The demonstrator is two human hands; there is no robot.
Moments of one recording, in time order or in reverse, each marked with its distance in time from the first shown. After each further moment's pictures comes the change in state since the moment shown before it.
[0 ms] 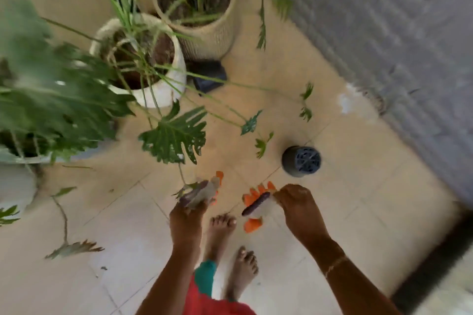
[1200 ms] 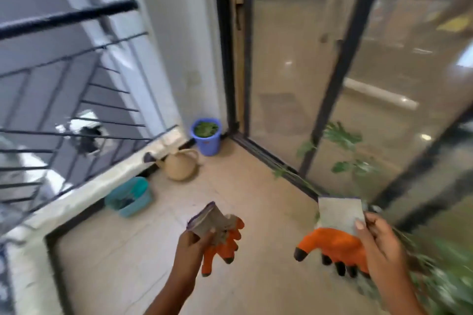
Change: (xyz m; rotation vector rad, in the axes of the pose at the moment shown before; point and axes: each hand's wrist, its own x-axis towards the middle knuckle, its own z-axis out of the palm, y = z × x) left_hand -0.506 0.010 -0.697 -0.661 0.945 0.269; right_hand -0.086 -0.842 -0.134 0.778 -0.551 -0.666
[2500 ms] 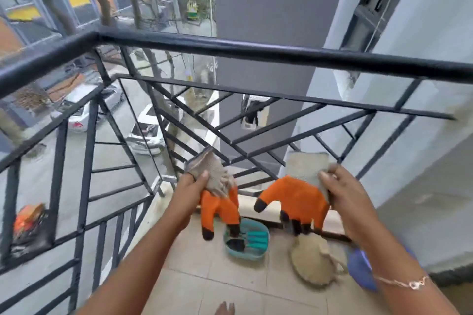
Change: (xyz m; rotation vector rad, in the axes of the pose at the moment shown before) left_hand 0.282 0.060 -0.565 -0.242 1.014 0.032; right_hand 0.259 -0.290 0.760 0.260 -1.209 -0.079
